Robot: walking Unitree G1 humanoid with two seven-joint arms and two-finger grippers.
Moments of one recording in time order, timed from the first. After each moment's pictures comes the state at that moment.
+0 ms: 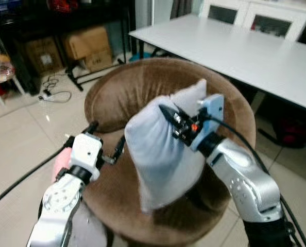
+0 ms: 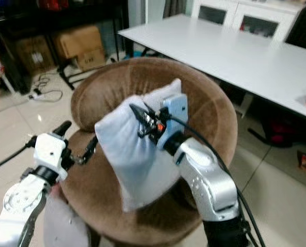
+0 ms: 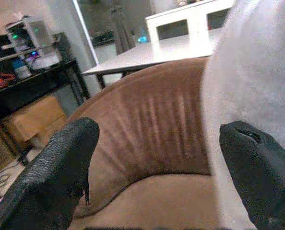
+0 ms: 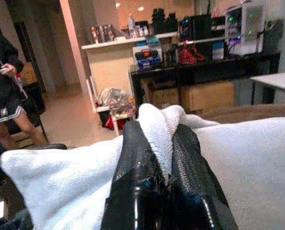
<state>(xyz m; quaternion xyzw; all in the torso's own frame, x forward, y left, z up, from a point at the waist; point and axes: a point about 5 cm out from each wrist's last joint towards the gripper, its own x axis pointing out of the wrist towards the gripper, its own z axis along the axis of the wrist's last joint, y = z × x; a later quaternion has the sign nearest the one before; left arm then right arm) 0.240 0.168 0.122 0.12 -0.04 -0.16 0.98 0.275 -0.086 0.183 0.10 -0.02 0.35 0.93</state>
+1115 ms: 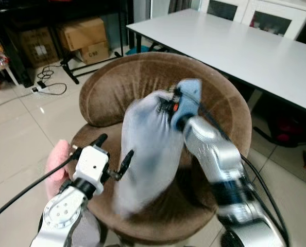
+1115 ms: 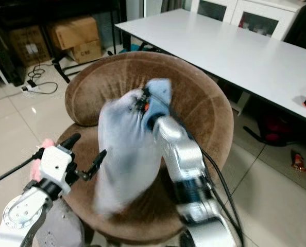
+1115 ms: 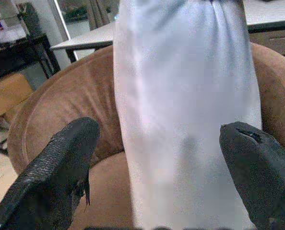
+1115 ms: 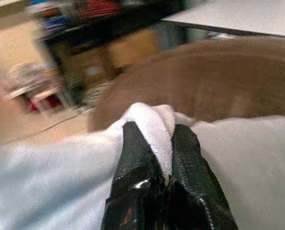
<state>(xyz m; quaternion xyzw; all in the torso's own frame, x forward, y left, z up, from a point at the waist) 0.215 0.160 0.110 0.12 0.01 -0.21 0.97 0.347 -0.059 0.173 0.15 0.10 0.13 0.98</state>
